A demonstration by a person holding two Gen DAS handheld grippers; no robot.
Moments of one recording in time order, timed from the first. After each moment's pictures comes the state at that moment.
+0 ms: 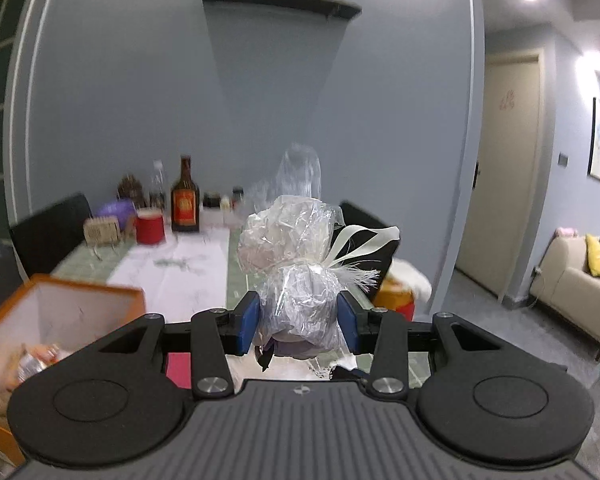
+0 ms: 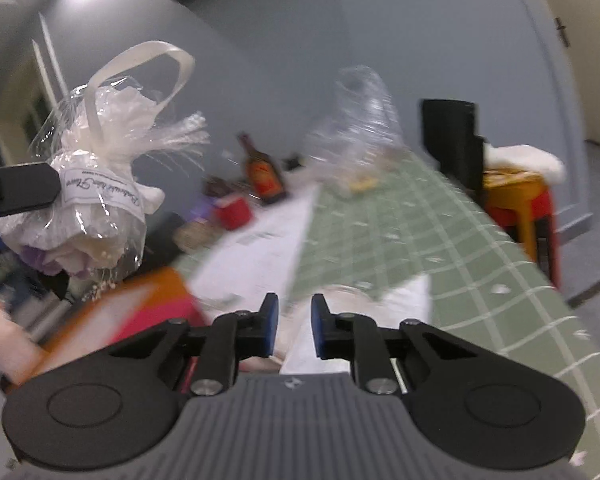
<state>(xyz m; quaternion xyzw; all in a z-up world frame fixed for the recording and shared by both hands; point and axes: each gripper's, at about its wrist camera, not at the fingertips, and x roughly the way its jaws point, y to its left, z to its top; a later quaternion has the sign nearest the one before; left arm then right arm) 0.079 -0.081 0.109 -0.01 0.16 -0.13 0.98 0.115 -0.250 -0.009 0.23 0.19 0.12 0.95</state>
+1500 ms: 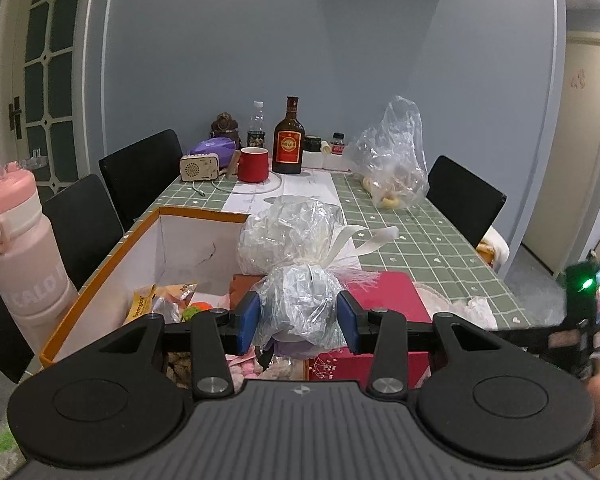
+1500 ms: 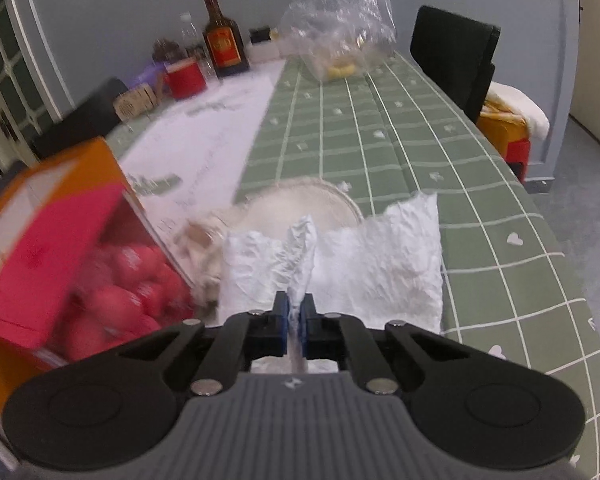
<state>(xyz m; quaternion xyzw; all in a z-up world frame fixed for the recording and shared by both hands) 0.102 0.071 0.070 -0.02 0.26 -0.04 0.97 0.192 -0.203 -0.035 0.12 0.38 0.06 0.92</state>
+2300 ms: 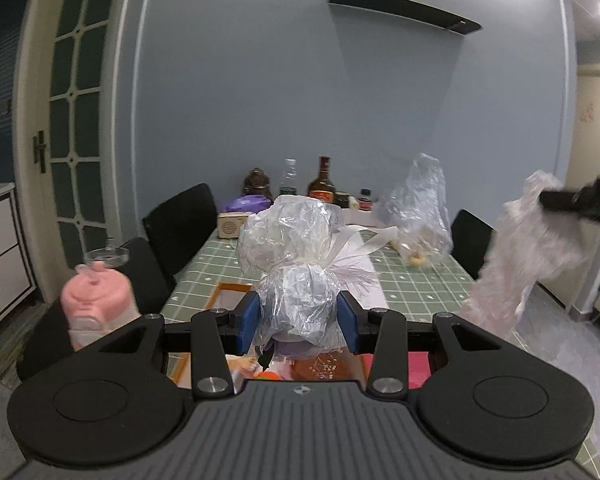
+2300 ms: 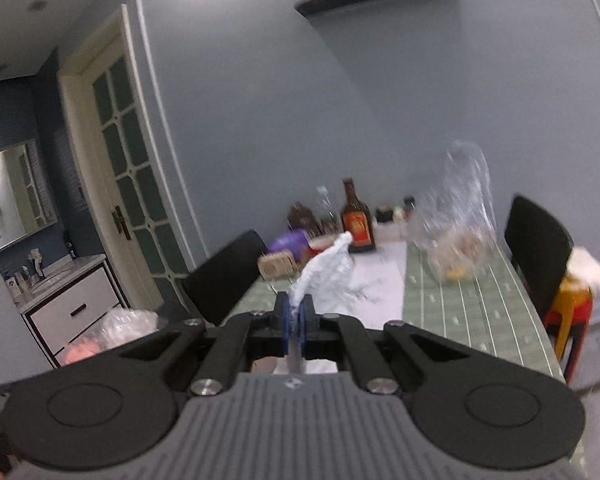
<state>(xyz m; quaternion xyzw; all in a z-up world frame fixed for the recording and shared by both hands) 0.097 0.138 0.145 -0.03 0.20 -0.02 0.98 0.122 -0.128 0.214 0.12 0.17 0.18 0.96</state>
